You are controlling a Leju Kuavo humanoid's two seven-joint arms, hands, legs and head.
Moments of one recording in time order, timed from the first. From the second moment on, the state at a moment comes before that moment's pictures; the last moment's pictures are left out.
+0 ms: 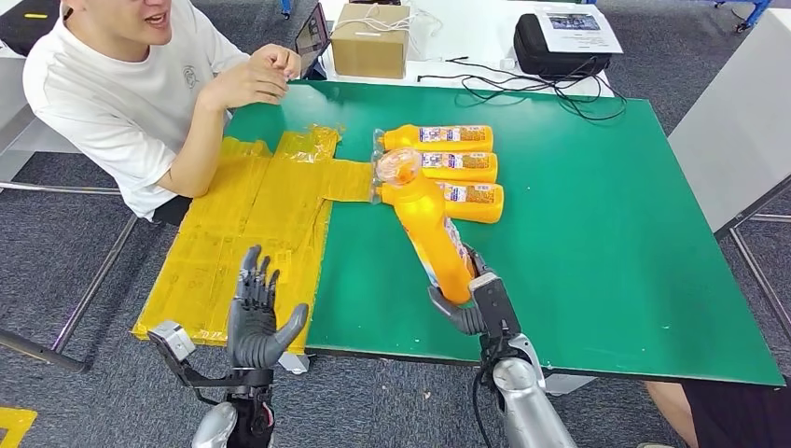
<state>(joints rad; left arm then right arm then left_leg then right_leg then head) 0.08 -0.31 -0.11 -1.32 0.30 -0.22 -0.56 -0.25 0.15 0.19 -0.98 0.31 -0.10 -0.55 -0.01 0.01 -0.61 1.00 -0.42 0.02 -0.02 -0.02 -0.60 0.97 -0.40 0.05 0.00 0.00</state>
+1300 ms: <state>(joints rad) 0.01 -0.31 -0.20 -1.21 0.22 -0.45 -0.62 -0.31 0.21 0.61 -0.87 0.54 0.02 -0.55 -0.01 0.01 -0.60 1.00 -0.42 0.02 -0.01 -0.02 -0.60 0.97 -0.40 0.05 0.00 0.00</state>
